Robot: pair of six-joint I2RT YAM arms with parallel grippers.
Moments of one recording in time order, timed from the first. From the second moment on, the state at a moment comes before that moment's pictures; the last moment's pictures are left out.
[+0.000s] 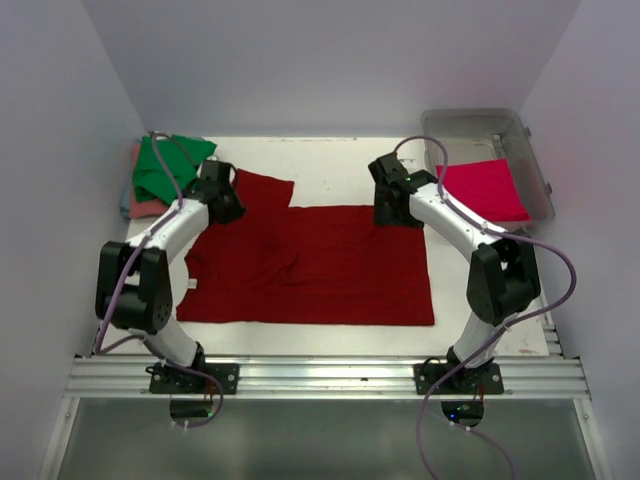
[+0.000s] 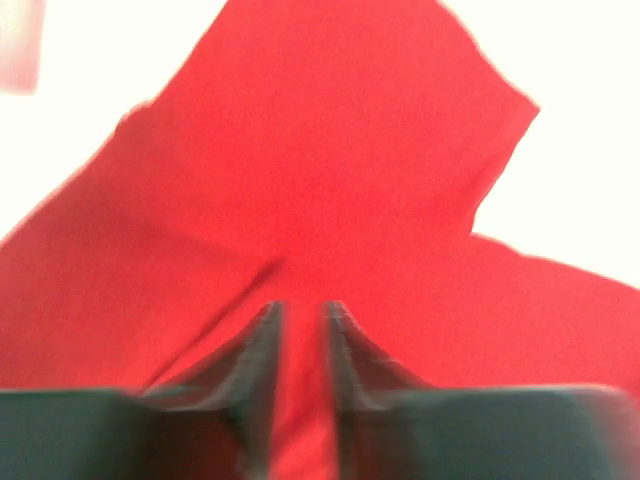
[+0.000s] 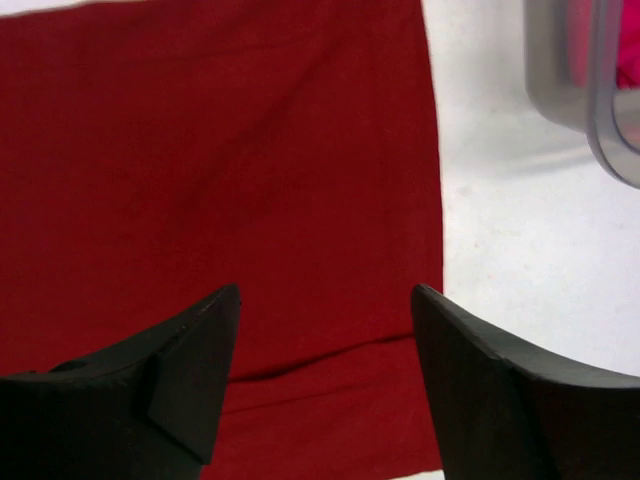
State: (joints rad) left arm -0.17 1.60 1.08 -0.40 -0.11 -0.62; right arm 0.46 1.74 1.41 -0.85 0.44 0.54
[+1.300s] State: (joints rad) left arm 0.03 2.40 1.95 -0.39 0.12 -0.38; right arm 0.46 1.58 1.30 -0.76 0.24 0.47
